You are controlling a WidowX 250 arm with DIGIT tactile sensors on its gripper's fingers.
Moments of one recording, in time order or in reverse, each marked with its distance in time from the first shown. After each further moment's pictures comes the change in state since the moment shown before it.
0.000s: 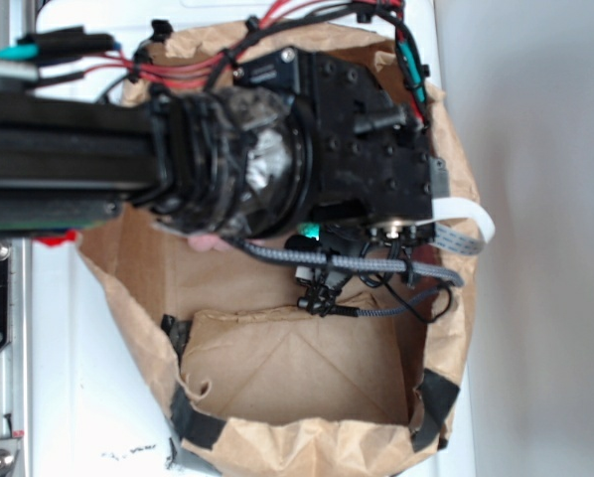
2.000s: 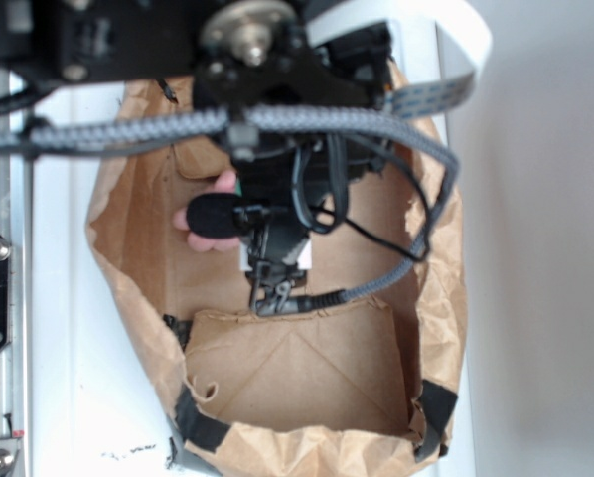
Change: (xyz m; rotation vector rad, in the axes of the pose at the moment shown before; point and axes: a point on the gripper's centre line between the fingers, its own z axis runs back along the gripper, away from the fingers) arm -0.027 0.001 0.138 -0.101 -0.149 0.234
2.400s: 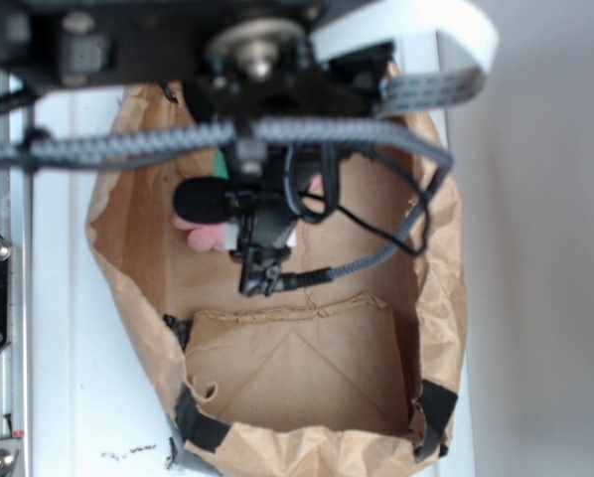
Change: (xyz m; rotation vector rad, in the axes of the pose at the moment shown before) arm -0.005 0.004 0.010 0.077 0.070 -0.009
